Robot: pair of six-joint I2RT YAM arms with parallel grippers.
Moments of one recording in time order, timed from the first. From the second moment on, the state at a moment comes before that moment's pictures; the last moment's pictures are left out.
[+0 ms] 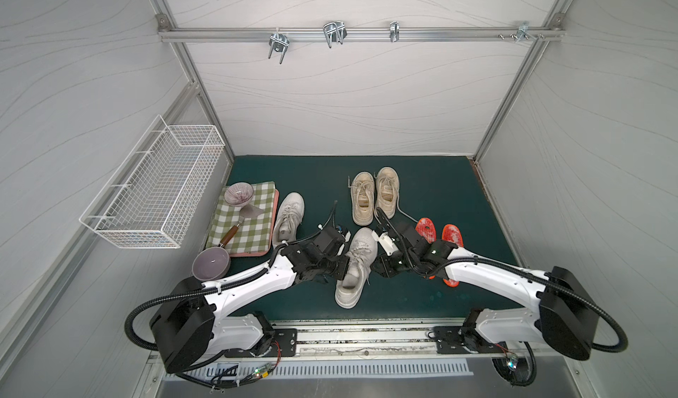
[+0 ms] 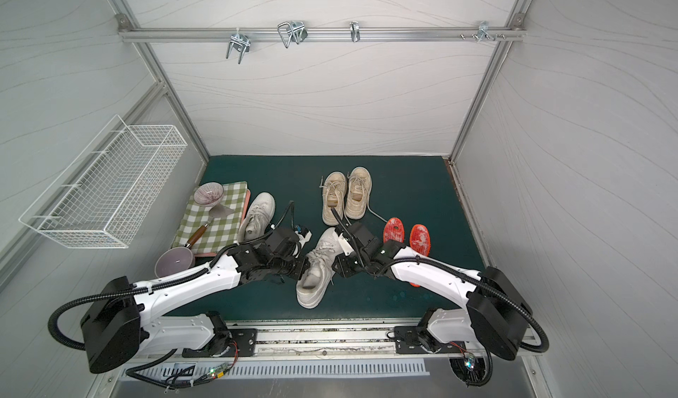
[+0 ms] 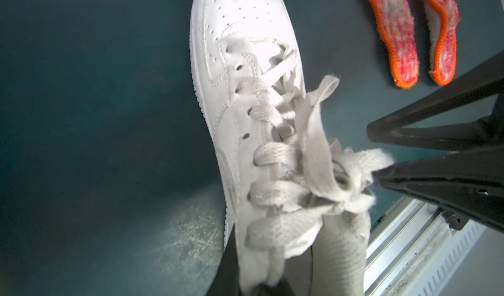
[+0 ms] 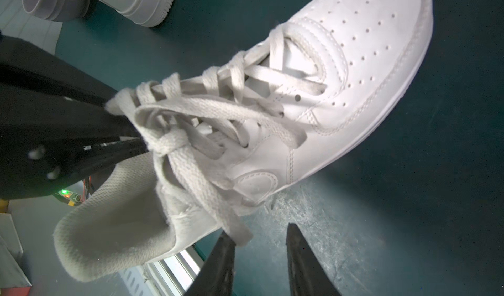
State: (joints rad) left arm -0.82 1.24 0.72 -0.46 0.10 -0.44; right arm 0.90 1.28 0.75 -0.40 -0.25 0.42
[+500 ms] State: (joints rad) left arm -0.82 1.24 0.72 -0.46 0.13 -0.39; right arm 0.89 1.09 0.68 -0.40 -0.21 0.37
